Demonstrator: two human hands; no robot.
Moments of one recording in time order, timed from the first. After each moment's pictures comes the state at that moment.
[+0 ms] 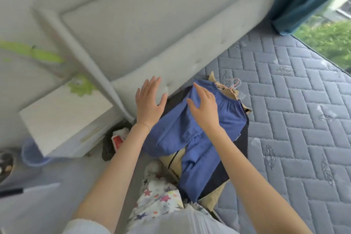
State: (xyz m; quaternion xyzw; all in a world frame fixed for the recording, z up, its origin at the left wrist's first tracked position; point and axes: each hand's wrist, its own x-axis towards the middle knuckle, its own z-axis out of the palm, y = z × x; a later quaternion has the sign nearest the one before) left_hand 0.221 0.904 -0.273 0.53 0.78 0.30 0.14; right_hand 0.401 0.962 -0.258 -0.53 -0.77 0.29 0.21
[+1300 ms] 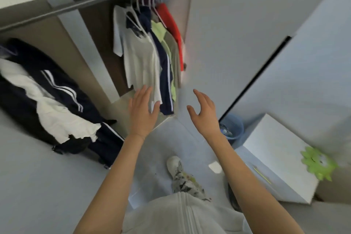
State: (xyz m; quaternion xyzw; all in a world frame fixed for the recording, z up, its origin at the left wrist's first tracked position) left_hand 0.008 0.081 -0.214 -0.17 0.92 0.31 -0.19; right_hand -0.059 0.281 -0.187 0.19 -0.90 0.38 -0.02
